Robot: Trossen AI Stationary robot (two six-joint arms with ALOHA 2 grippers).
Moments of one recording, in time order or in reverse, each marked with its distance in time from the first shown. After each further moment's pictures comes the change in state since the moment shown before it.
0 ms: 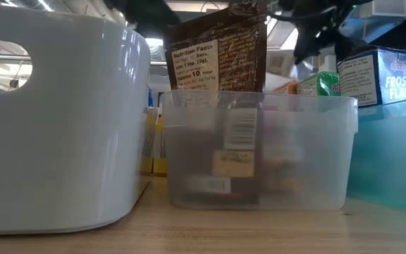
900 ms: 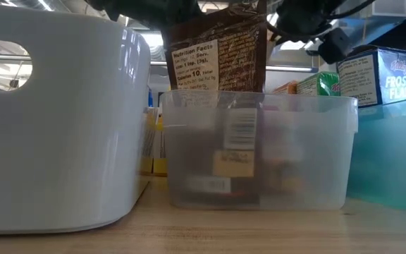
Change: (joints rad) left arm 0.024 0.269 0.000 0.485 0.050 0.291; right arm 0.133 0.158 0.000 0.275 0.367 -0.474
